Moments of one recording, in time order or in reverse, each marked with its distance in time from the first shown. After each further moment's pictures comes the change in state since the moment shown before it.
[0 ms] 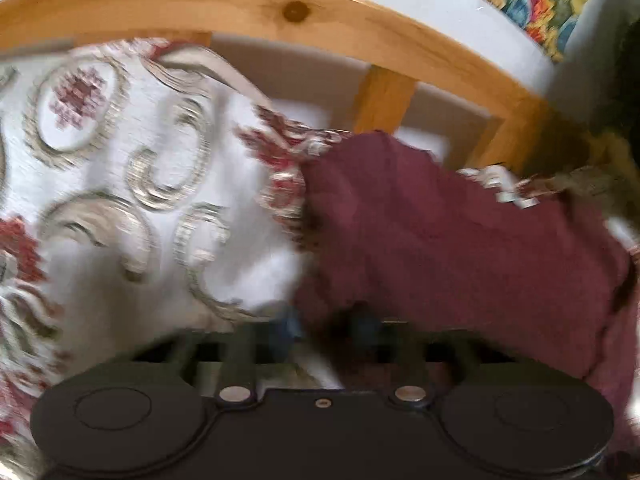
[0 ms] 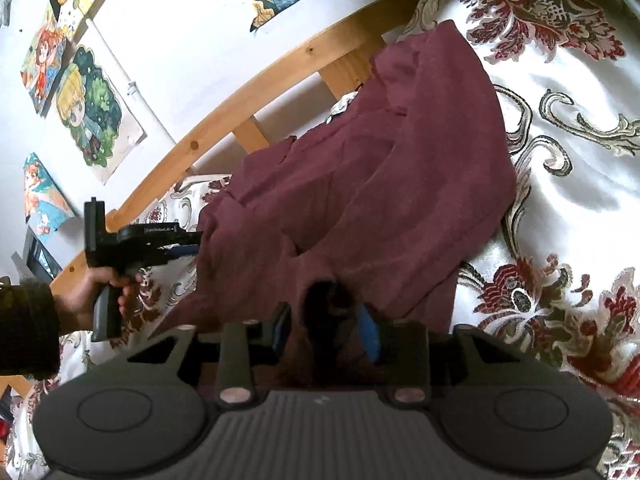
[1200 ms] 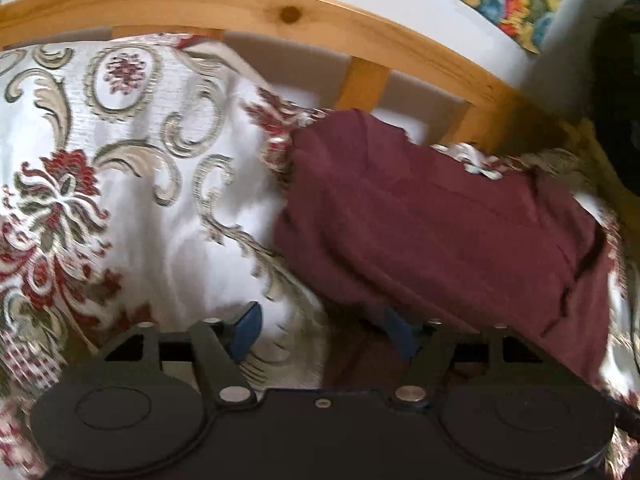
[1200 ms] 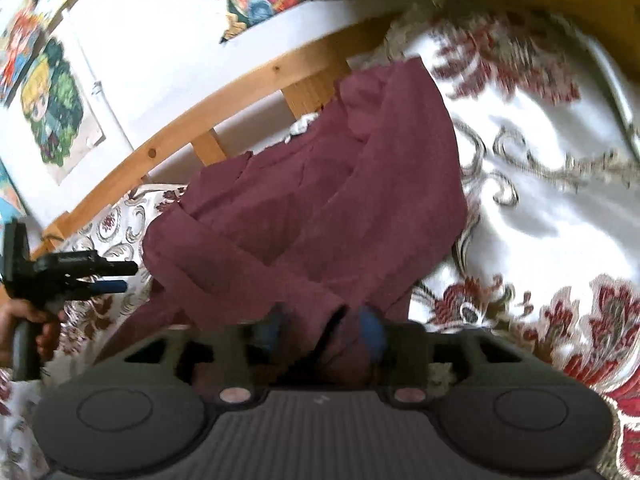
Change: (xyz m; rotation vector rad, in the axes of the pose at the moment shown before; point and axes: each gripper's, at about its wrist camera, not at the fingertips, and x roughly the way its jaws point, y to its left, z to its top) left arm -0.055 -0.018 -0.043 0.011 0.027 0.006; right arm -0.011 0.021 0.000 -0.064 -0.067 -0.205
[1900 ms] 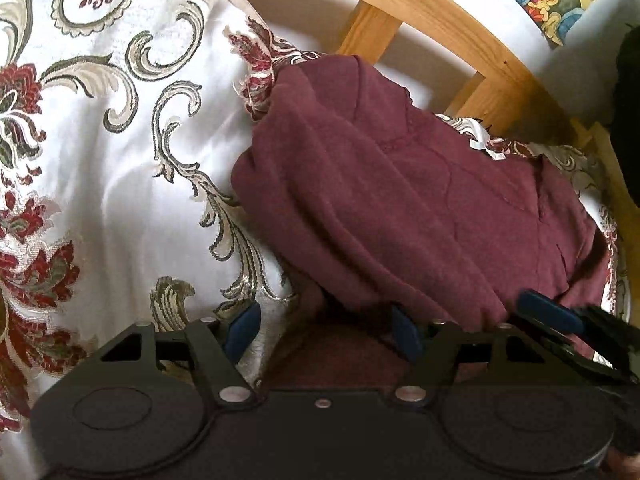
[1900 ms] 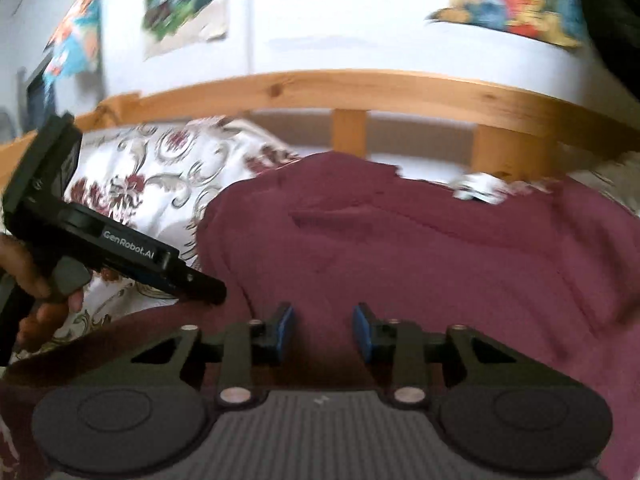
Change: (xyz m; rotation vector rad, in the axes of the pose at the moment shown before) left arm 0.041 -0.004 -0.006 -0.139 0.100 -0.053; right arm 0.114 0.131 0.060 -0.560 0.080 0.121
